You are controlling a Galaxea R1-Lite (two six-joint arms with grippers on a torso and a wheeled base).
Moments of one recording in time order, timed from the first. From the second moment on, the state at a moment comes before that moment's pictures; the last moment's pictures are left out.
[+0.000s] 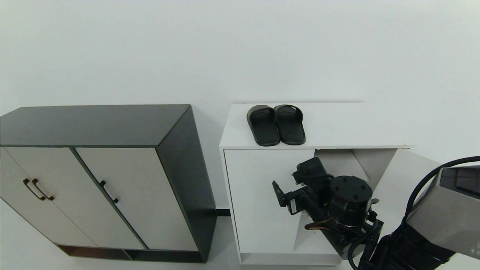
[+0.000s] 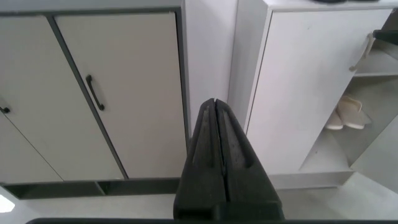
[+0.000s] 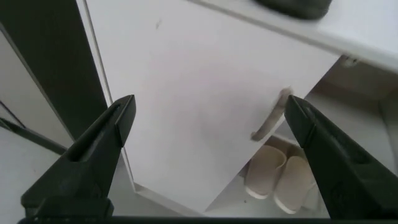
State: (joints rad) left arm 0.00 0.00 0.00 0.00 -0.01 0.02; right arm 0.79 2.08 -0.65 -1.40 -0.42 -0.15
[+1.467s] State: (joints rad) left arm 0.00 0.00 0.00 0.00 -0.01 0.02; right arm 0.82 1.94 -1.13 -0.64 -0.67 0.12
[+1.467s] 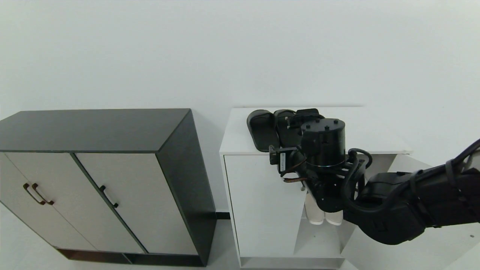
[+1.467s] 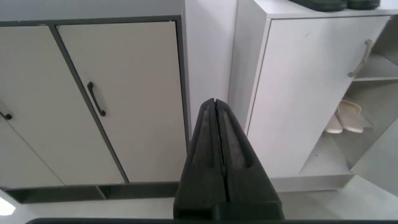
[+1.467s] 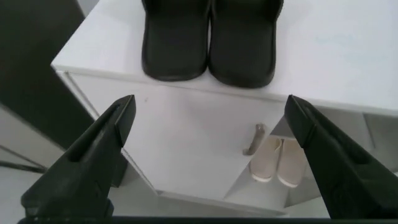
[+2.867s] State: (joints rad) left arm 0.00 0.00 0.00 0.00 -0.01 0.02; right arm 0.76 2.18 -1.39 -0.61 -0.65 0.12
